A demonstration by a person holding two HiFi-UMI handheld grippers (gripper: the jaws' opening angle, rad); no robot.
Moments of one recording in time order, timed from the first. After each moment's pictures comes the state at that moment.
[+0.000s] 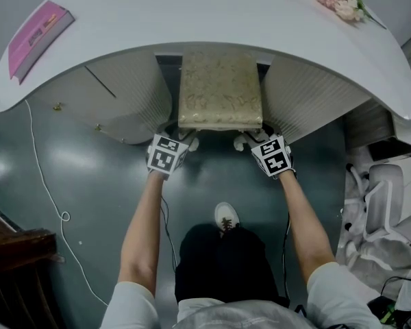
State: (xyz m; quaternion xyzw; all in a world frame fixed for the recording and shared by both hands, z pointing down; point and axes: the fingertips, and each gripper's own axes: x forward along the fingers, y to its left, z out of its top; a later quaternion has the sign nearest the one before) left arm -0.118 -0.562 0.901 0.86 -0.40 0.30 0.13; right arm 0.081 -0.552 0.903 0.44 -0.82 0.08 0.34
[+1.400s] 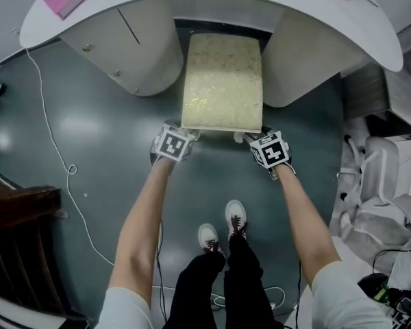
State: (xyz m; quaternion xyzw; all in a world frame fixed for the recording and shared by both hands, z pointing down) left arm -0.165 -0.356 0.899 0.81 -0.38 0.39 0.23; right arm 0.037 -0.341 0.901 0.40 -0.79 0.21 0.42
